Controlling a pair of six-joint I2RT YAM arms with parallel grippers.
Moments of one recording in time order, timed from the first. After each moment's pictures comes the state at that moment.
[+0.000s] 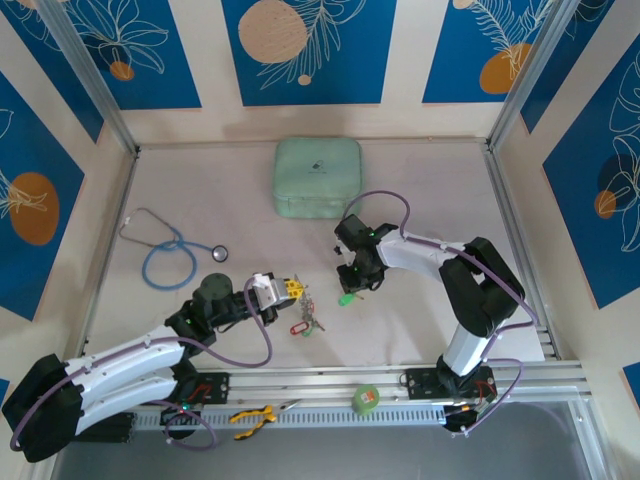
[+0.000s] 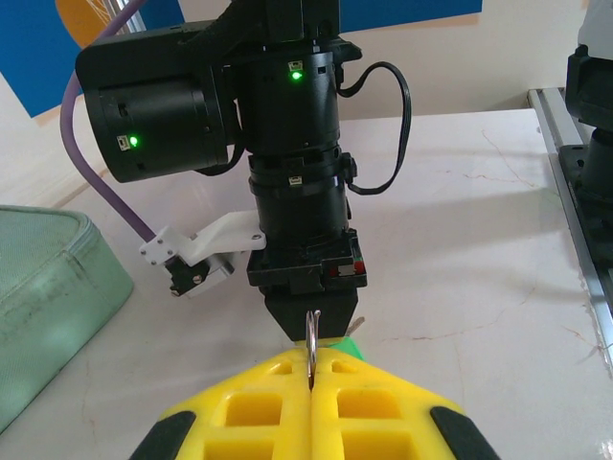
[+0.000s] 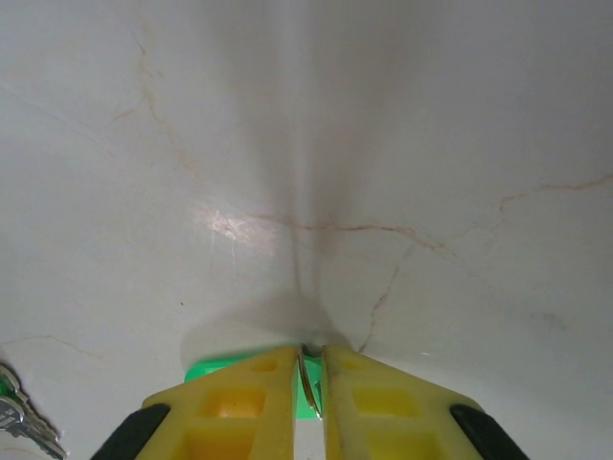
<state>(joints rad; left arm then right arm) -0.81 0.87 0.25 0.45 0.39 0.27 0.66 1.71 1.02 -0.73 -0.15 0.30</state>
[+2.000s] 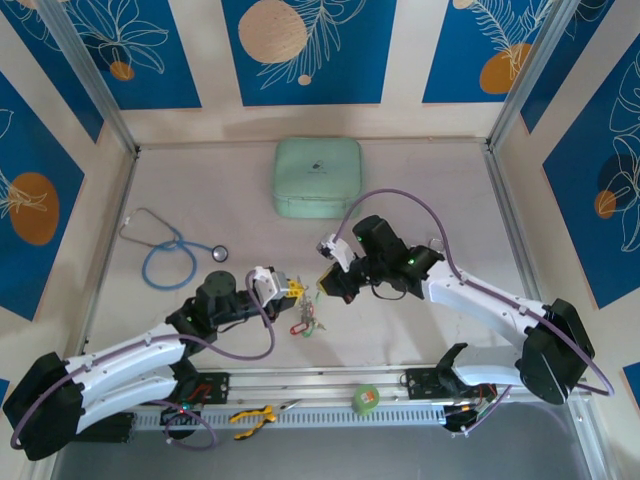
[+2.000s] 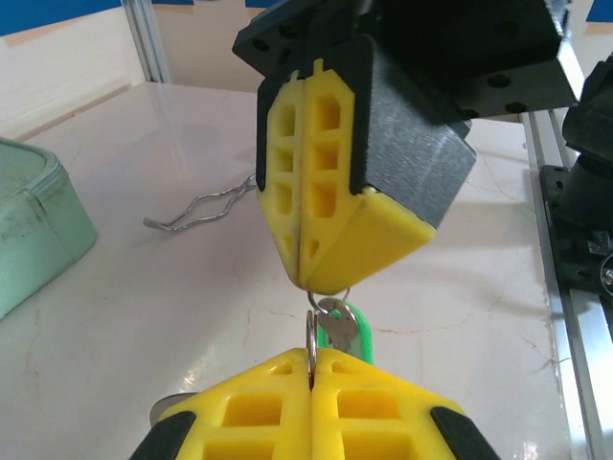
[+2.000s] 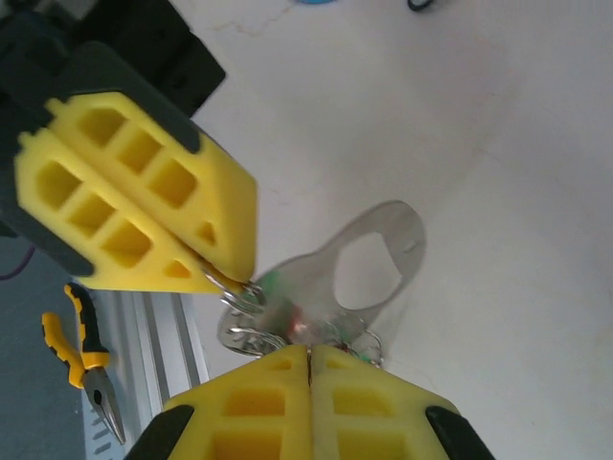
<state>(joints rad) -0.81 0.88 0.29 0.37 0.39 0.11 0.78 1.23 0.86 -0.41 -0.55 0.00</state>
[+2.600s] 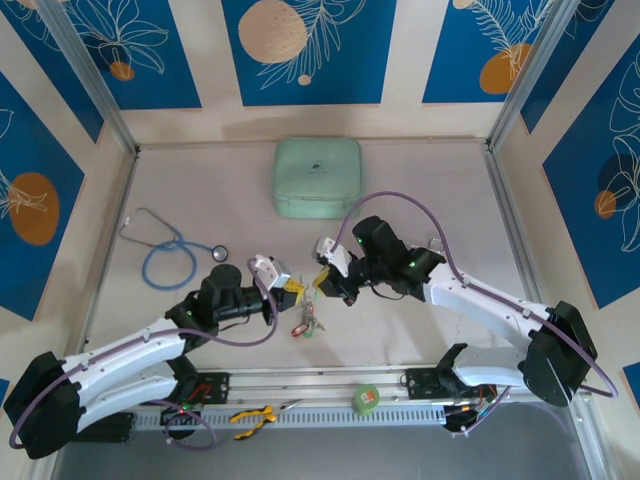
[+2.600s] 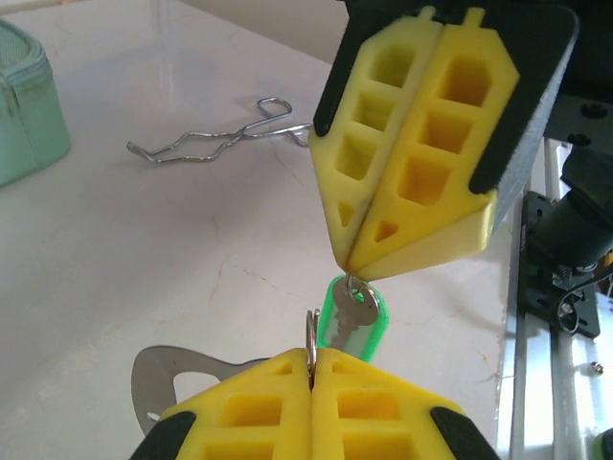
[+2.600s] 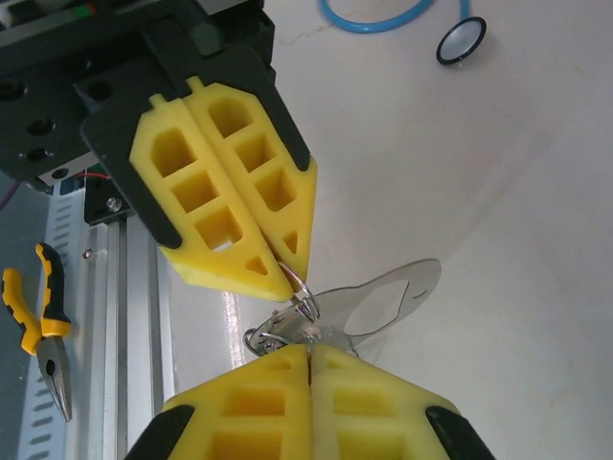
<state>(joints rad) -0.81 0.89 0.36 0.21 0.37 -0.12 0.78 1.21 0.85 -0.39 -0.56 -0.21</state>
